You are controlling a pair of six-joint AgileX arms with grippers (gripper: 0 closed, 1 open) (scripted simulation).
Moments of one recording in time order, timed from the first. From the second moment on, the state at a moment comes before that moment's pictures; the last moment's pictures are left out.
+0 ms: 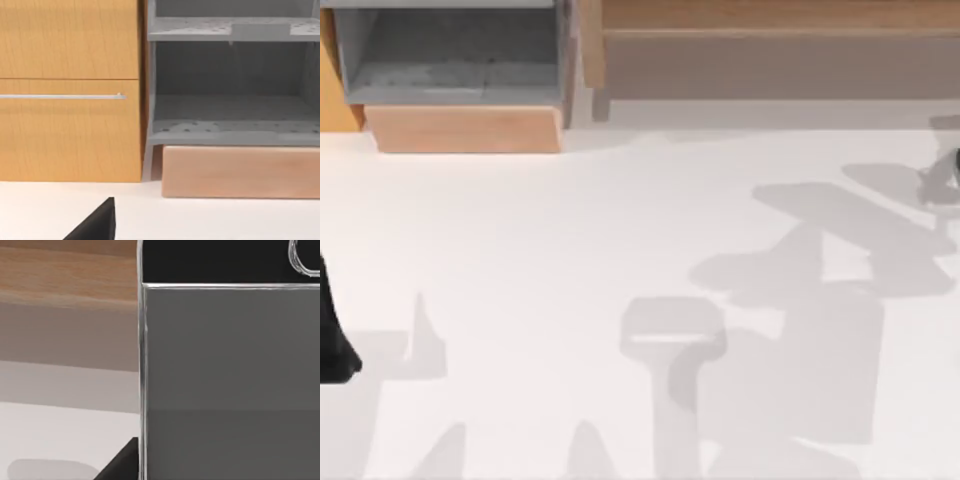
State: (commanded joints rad) left arm 0.00 0.00 0.00 0.00 0.00 0.00; right arm -0.22 1.45 0.88 0.10 -0.23 -0.16
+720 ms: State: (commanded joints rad) left arm 0.00 0.00 0.00 0.00 0.00 0.00; right arm -0.23 1.64 0.96 0.23 -0.23 -0.15
